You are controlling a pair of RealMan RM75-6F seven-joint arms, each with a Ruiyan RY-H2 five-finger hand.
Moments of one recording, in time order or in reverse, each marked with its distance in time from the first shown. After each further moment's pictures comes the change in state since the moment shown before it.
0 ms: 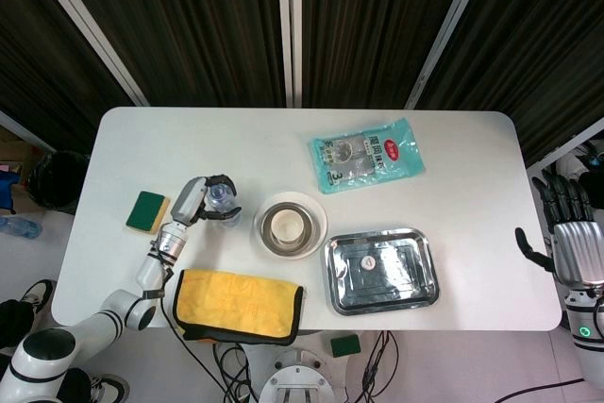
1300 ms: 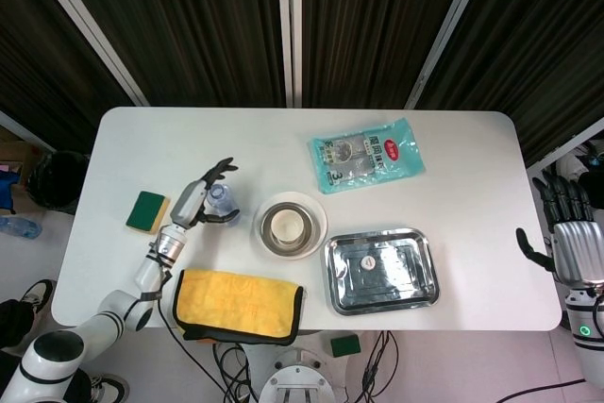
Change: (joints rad) left arm 0.003 -0.036 0.039 0.104 0.037 0.030 -0.074; right arm 0.000 0.006 0.000 -0.007 0.014 -0.019 -0.010
